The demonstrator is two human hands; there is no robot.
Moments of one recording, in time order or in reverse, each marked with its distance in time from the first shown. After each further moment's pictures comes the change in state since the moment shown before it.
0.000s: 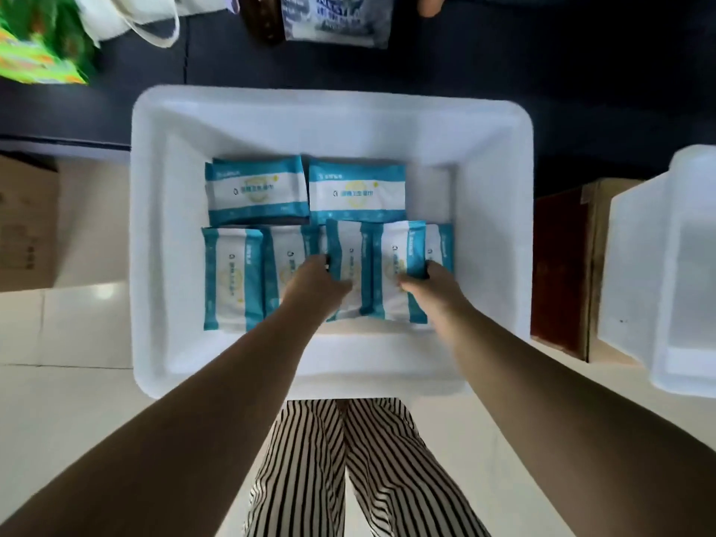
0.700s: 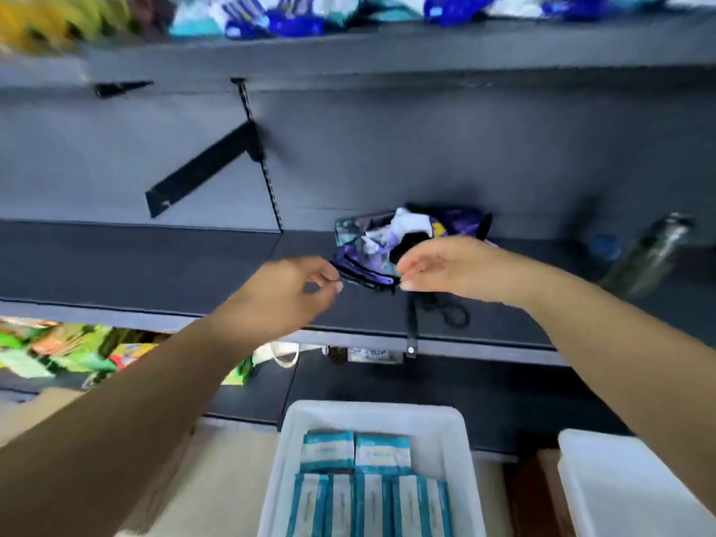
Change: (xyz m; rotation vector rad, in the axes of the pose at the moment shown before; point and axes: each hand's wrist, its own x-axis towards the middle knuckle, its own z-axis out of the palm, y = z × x) left_hand -0.357 0.251 -0.303 0.343 0.551 0.776; right_hand -0.374 -0.351 -0.220 -0.492 -0.179 -1.030
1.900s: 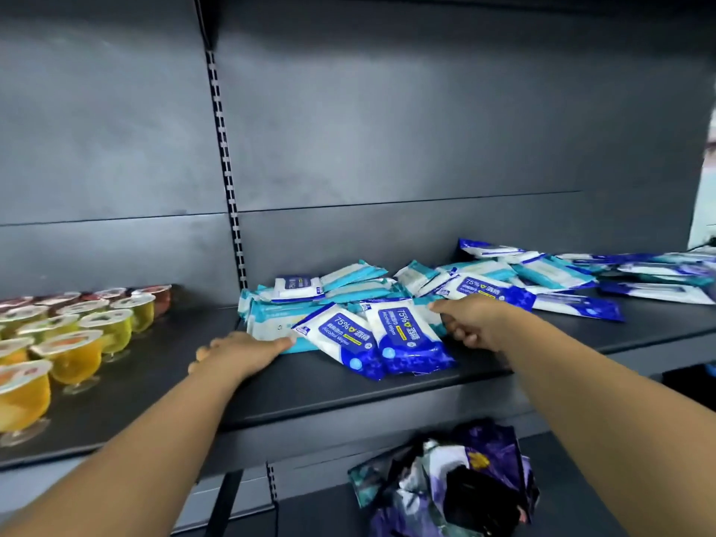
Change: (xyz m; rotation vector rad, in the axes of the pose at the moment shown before) left_hand 0.297 -0.123 -0.267 0.171 0.085 -0.309; right_hand 0.225 -0.183 -0.133 0.393 0.820 0.541
